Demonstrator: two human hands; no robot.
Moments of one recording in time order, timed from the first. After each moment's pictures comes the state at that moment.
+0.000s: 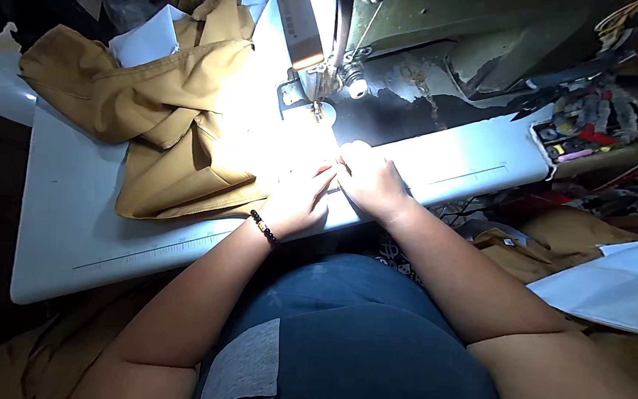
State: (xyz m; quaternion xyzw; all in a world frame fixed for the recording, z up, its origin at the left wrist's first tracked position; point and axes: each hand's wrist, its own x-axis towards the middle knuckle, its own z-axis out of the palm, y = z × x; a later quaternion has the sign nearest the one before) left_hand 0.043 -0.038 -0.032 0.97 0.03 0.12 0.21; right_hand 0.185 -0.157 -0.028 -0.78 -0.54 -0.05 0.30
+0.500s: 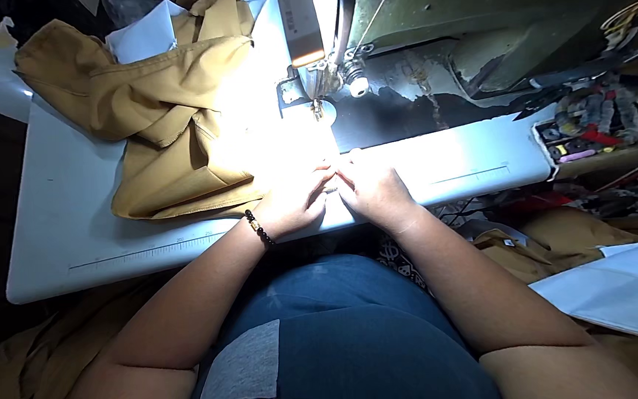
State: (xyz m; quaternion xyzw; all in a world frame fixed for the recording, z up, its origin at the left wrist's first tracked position) left_hand 0.040 -0.033 -0.028 0.96 0.03 0.11 0.26; right_hand 0.185 -0.171 -0.031 -0.74 -0.61 -0.04 0.29
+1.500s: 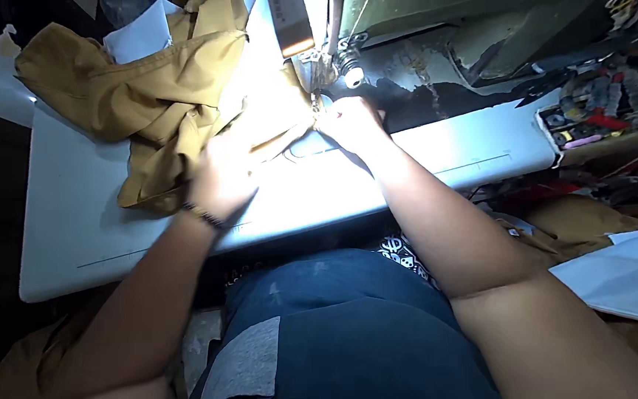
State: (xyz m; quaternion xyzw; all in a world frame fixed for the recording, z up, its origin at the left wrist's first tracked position) left_hand 0.002 0.027 0.009 0.96 0.28 0.04 0.04; right_hand 0.228 -0.090 0.003 -0.87 -0.39 0.21 0.23
